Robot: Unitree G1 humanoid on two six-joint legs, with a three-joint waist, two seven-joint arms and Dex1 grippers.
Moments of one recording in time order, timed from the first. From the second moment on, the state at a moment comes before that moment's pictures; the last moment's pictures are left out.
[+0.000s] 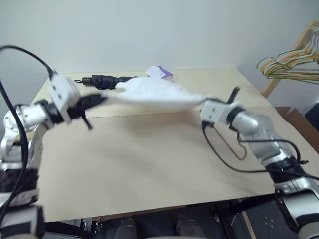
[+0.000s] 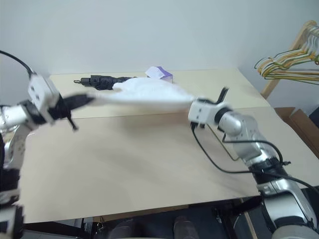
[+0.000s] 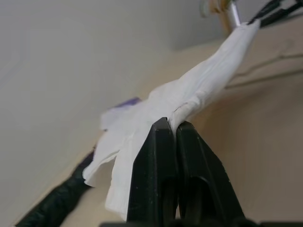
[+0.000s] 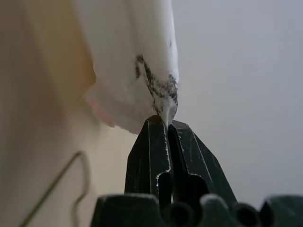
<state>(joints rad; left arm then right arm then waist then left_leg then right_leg) -0.31 0.93 0.16 -0.08 -0.38 0.14 -1.12 -0.53 -0.80 0.36 0.03 -0.41 -0.06 0.52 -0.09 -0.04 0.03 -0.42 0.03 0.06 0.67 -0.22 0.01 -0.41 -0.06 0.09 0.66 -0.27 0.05</state>
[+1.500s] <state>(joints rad) -0.15 0.90 0.13 -0.38 -0.60 0.35 -1.26 -0.44 -0.81 -0.03 -0.04 0.18 0.88 0.81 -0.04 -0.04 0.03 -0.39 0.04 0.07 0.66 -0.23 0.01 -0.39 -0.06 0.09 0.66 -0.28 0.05</state>
